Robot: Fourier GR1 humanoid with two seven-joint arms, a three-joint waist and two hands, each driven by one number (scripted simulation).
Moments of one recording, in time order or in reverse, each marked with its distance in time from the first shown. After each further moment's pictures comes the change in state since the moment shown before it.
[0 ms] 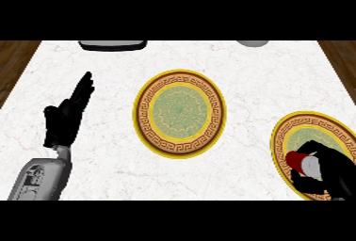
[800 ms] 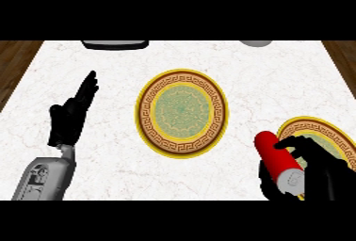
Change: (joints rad) left arm -0.008 -0.020 -0.011 -0.013 -0.019 -0.003 0.018; right arm 0.009 0.137 0.311 -0.540 0.372 -0.092 0.127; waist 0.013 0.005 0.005
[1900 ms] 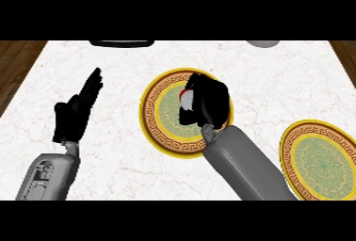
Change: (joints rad) left arm -0.028 -0.023 0.005 0.014 -0.017 -0.019 -0.010; right arm -0.817 0.211 0.100 0.981 -0.214 -0.140 0.219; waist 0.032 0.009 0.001
